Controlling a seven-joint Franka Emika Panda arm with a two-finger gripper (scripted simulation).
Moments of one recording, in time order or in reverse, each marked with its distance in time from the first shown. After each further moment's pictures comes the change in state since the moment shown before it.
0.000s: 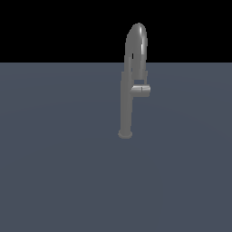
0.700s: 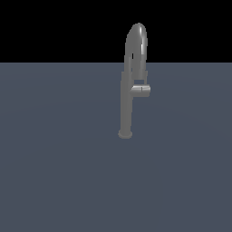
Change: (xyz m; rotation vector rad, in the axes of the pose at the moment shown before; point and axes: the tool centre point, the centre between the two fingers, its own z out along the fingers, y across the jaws) arm 0.017 -0.001 -0.001 0.043 -0.046 0.045
